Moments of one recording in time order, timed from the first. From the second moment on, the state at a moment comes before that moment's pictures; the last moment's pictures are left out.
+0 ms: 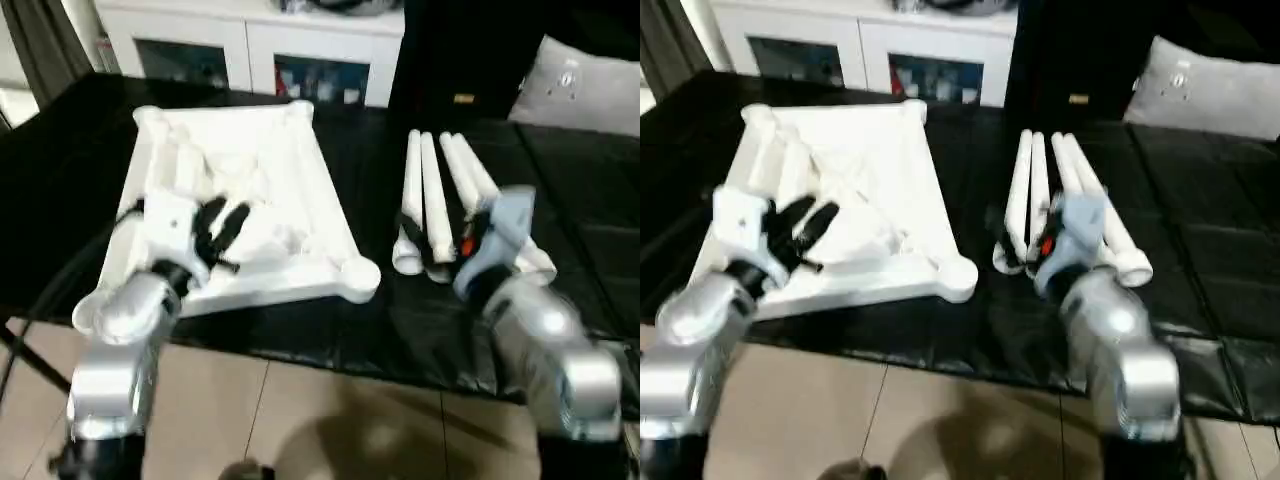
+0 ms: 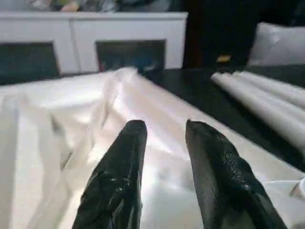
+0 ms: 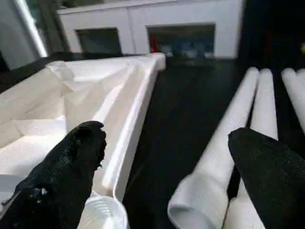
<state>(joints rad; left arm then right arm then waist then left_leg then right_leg) -0.16 0.18 0.12 -0.20 -0.12 0.35 -0.35 -0.19 -0.13 -0.07 -0.26 0.30 0.57 0.21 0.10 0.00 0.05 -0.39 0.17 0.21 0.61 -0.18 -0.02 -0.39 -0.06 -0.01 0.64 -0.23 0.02</state>
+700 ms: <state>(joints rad) -0.15 0.19 0.10 -0.31 -0.05 0.45 -0.23 -0.18 -0.17 -0.01 -0.29 0.24 0.62 0.21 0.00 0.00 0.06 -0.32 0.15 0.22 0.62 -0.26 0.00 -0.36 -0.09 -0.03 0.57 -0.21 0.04</state>
